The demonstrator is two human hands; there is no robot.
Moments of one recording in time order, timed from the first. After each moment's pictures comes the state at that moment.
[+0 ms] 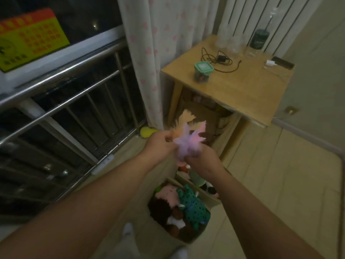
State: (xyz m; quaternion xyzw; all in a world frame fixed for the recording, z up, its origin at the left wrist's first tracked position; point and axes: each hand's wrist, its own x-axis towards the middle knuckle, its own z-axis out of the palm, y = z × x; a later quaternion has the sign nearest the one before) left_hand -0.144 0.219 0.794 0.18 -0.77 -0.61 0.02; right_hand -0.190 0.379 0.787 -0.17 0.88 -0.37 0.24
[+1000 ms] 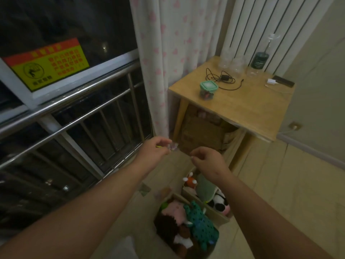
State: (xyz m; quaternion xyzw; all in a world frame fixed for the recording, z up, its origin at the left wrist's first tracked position) left_hand -0.124 0.171 0.813 0.24 -0.77 -0.59 0.06; right_hand -0.194 0.354 0.809 -0.18 0.90 -0.36 0.17
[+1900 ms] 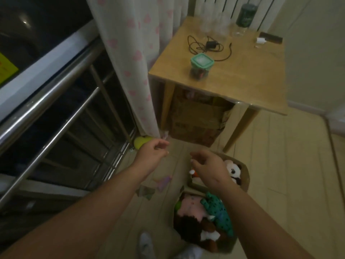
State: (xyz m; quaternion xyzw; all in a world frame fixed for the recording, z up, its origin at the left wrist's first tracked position) left_hand -0.264 0.003 0.703 0.18 -0.77 -0.61 -0.10; right_hand -0.260 0.197 0.726 0.02 0.90 -0.39 0.19
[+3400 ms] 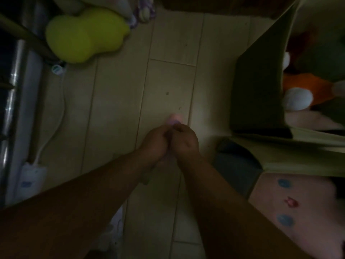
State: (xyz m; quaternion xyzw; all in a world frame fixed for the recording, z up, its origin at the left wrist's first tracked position) left_hand -0.349 -0.017 -0.071 0.27 -0.68 -0.58 -0.36; right_hand -0.342 0.059 -0.077 0.38 0.72 -0.51 0.29
